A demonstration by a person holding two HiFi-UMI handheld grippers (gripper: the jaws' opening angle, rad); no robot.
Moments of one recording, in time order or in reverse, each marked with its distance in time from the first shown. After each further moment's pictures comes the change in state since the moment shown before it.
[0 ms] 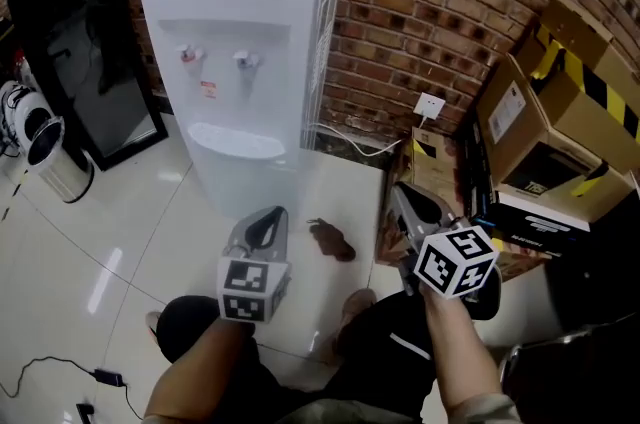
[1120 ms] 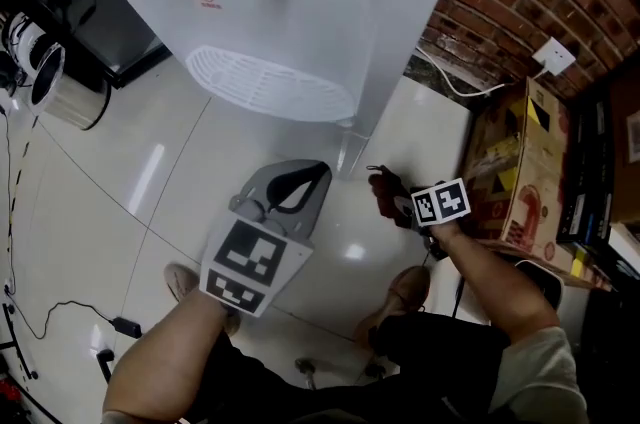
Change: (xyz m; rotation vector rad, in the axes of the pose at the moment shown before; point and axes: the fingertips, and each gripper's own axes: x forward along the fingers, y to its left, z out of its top) left arm 0.093 0.057 -0.077 0.075 0.289 -0.177; right arm 0.175 -0.084 -0.432 0.115 1.032 0.164
